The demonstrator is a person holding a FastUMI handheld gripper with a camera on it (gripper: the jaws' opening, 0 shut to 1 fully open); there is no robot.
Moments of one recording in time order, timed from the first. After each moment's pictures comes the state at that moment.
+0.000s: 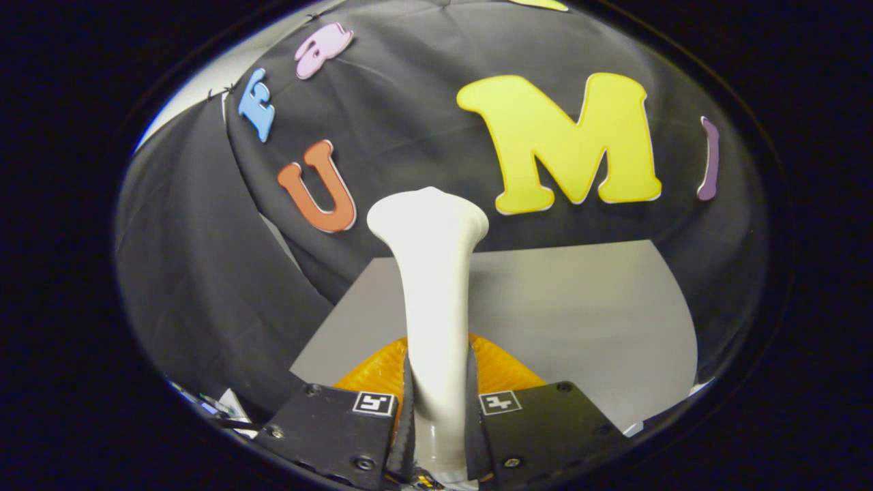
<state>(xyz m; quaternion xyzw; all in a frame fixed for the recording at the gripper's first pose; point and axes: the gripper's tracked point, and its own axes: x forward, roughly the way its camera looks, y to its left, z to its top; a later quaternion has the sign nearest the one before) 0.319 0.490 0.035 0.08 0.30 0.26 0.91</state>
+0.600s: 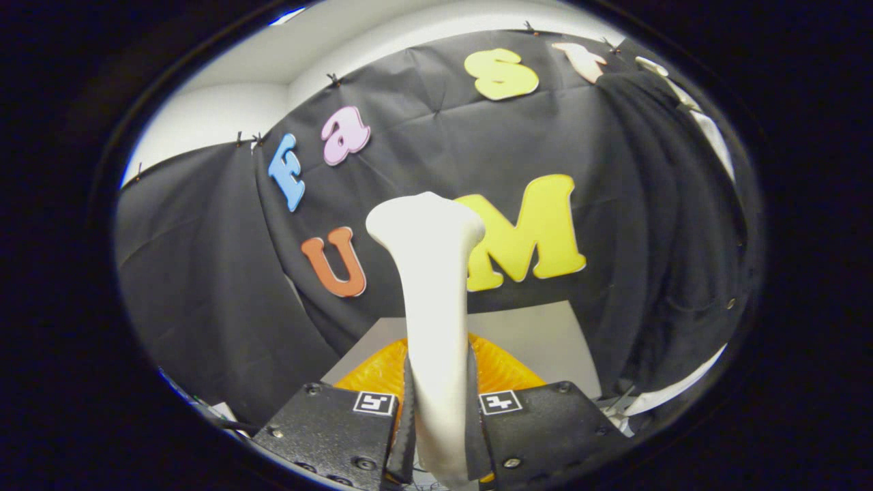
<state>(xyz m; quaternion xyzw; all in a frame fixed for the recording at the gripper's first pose) 0.211 0.352 0.158 0.11 0.14 0.22 0.96</state>
